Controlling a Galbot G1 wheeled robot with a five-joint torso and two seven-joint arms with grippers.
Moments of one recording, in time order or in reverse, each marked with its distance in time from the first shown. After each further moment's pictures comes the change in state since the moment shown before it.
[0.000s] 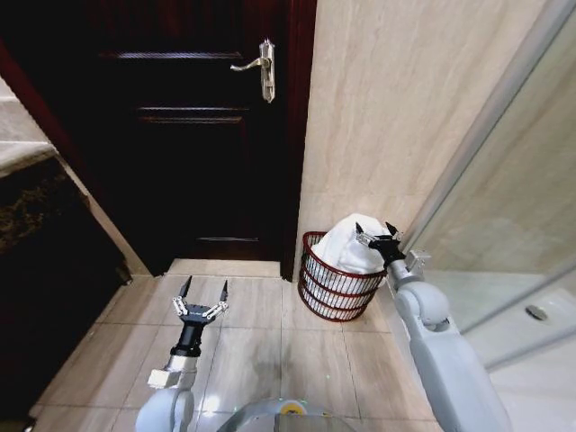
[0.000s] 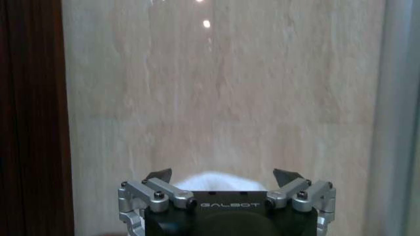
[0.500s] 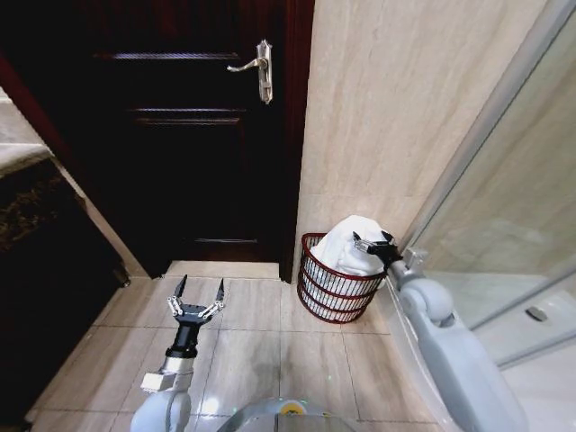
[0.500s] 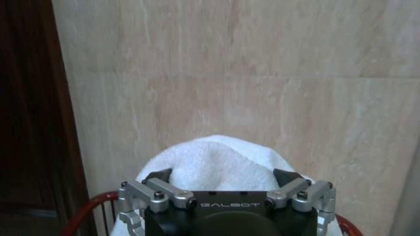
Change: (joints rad) left arm 0.014 0.011 -0.001 -0.023 -0.011 -0.004 0.001; right arm 0.169 -0.160 -0.105 -0.167 0.187 -0.119 -0.049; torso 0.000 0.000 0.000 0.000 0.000
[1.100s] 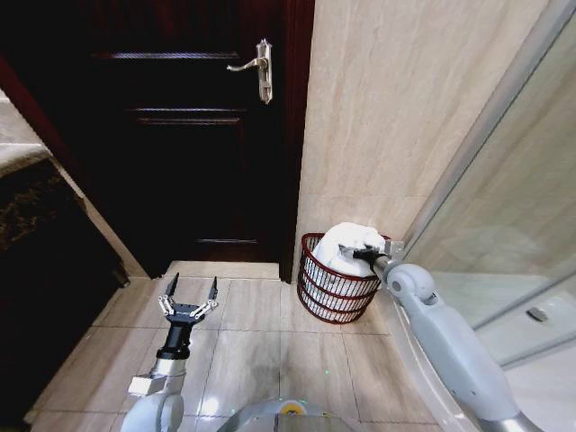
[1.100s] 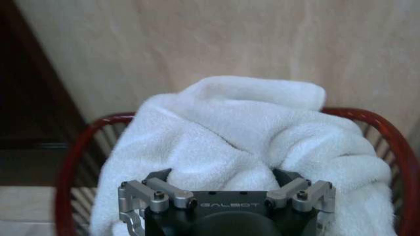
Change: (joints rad) left arm 0.010 0.024 -0.030 -0.026 -0.077 -0.009 0.000; right arm 0.105 -0.044 -0.154 -0.075 0.333 -0.268 0.260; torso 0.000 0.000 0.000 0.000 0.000
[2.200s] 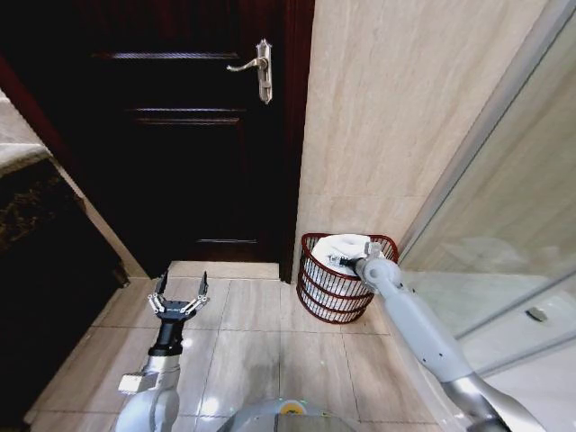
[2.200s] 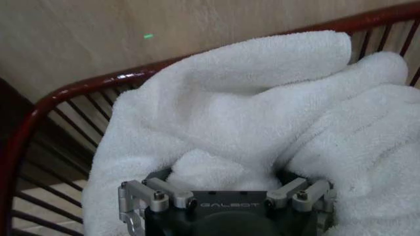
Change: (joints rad) left arm -0.017 -0.001 -0.026 0.007 -0.045 0.002 -0.005; right arm 0.147 0.134 -0.115 -0.283 0.163 0.006 0.127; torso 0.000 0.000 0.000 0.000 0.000
